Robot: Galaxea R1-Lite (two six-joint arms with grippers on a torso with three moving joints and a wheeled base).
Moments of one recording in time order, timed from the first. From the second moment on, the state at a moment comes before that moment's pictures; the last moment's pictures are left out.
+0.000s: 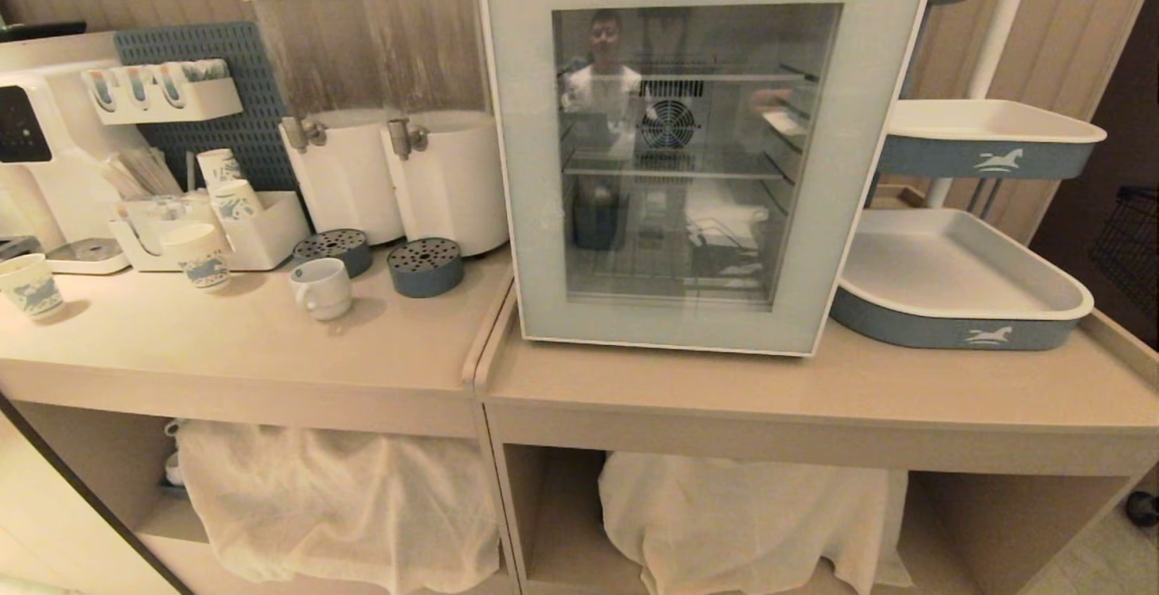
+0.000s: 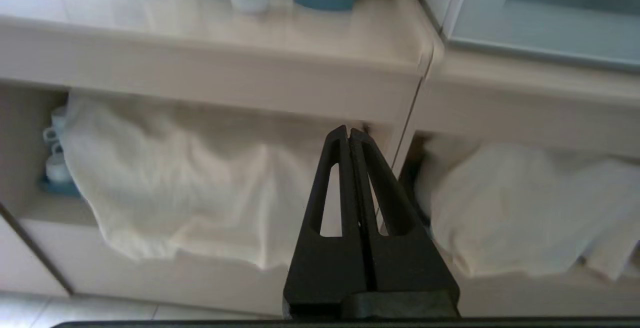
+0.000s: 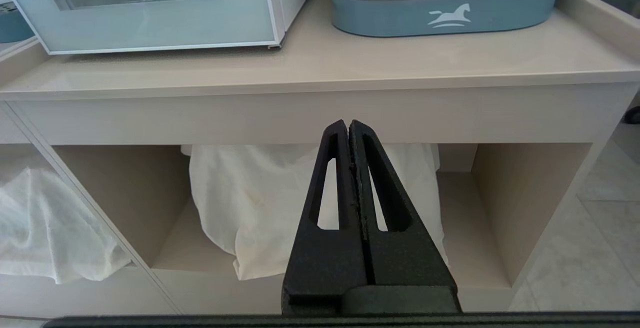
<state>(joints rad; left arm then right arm) 0.00 0.02 -0.07 0.01 -0.03 -0.12 0.00 0.00 0.00 -0.01 0.00 0.04</state>
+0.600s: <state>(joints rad) -0.42 0.44 -0.89 0.35 0.12 -0.14 0.00 0.00 0.00 -0.01 0.00 0.04</state>
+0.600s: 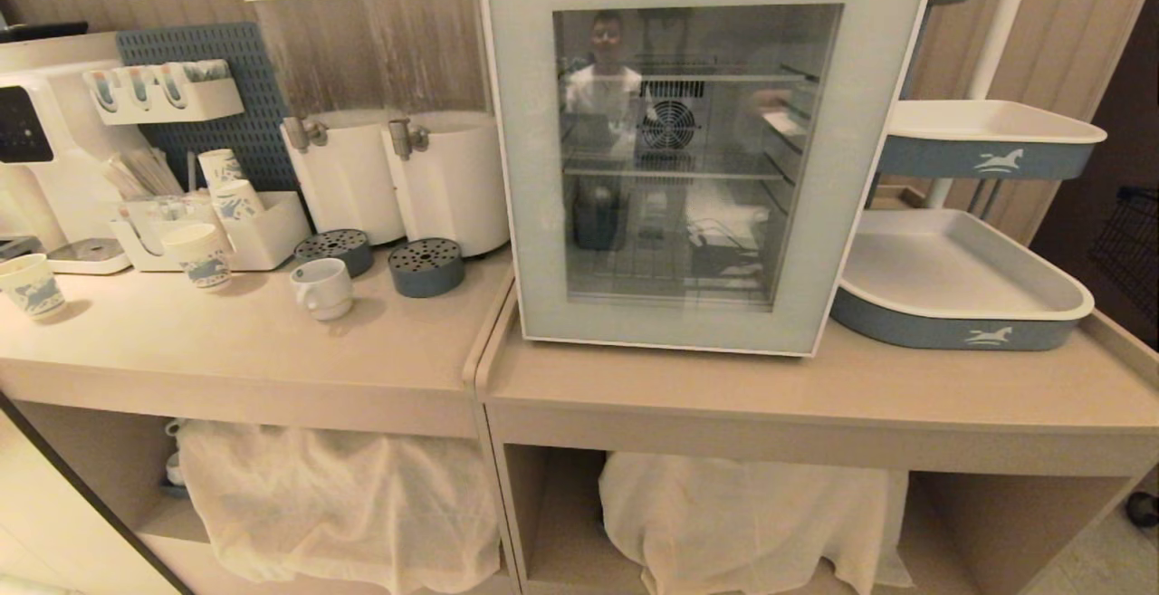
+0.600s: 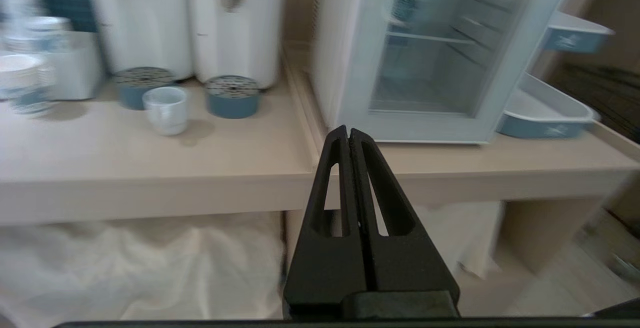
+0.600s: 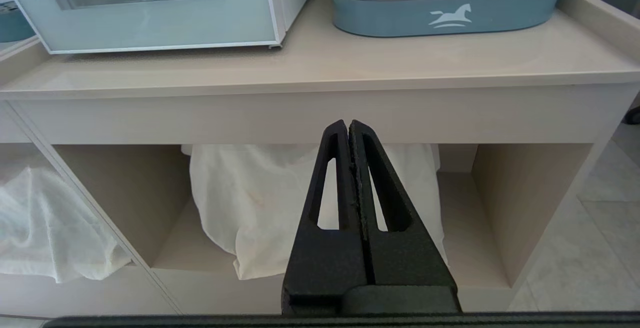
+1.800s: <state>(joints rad) 0.11 1.59 -1.32 -0.10 -1.00 0.00 0.00 0.00 0.00 -0.01 0.00 0.04</state>
